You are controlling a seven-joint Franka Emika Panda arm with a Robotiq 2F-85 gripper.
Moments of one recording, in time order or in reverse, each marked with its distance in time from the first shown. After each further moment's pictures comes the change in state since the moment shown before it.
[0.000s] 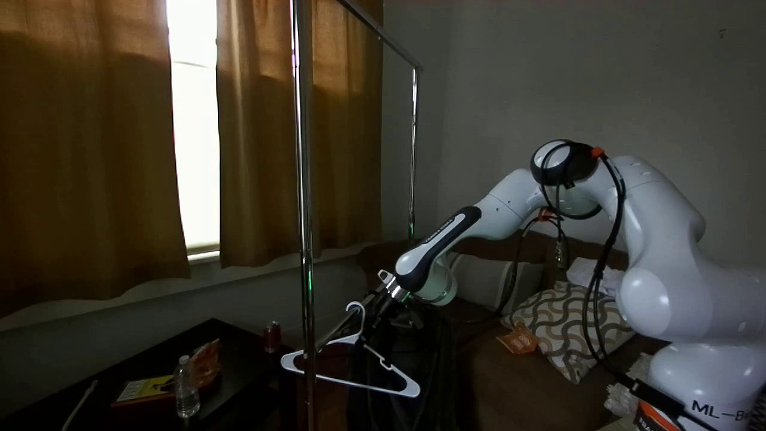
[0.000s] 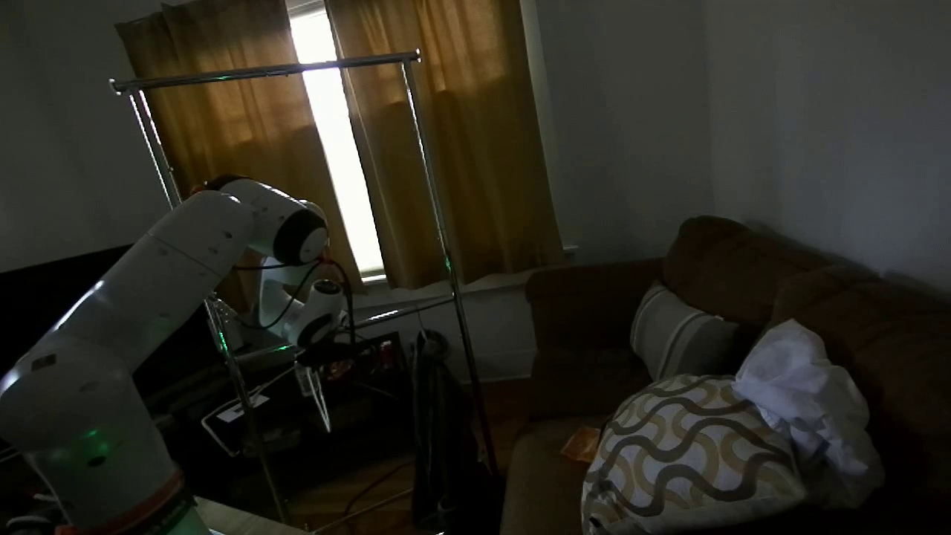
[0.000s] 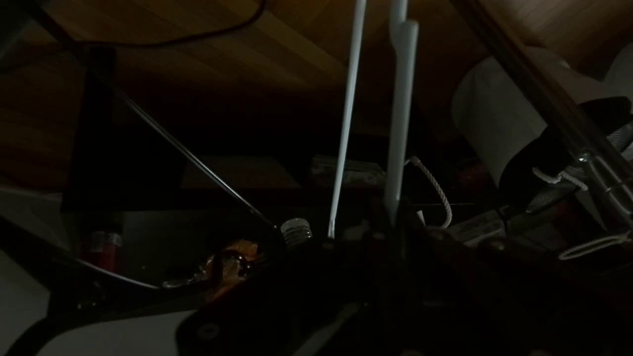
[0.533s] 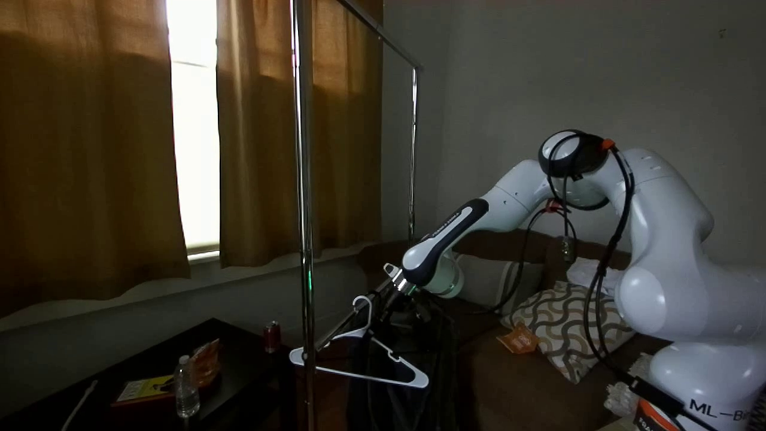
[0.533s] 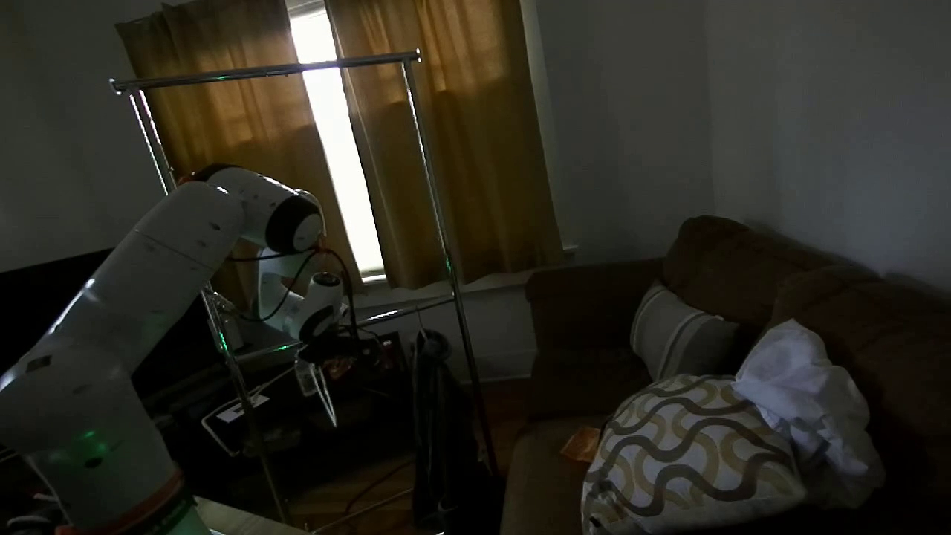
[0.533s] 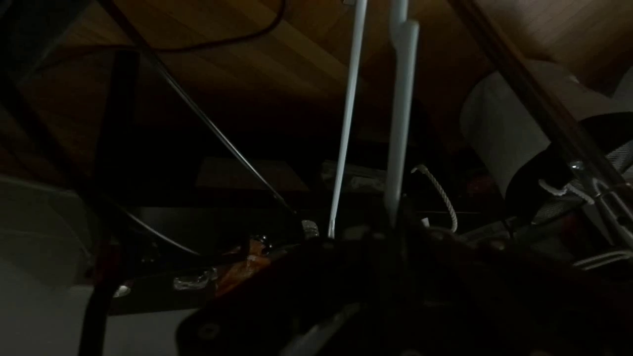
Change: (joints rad) arm -0.042 -0.076 0.008 -0.055 -0.020 -0.012 0.011
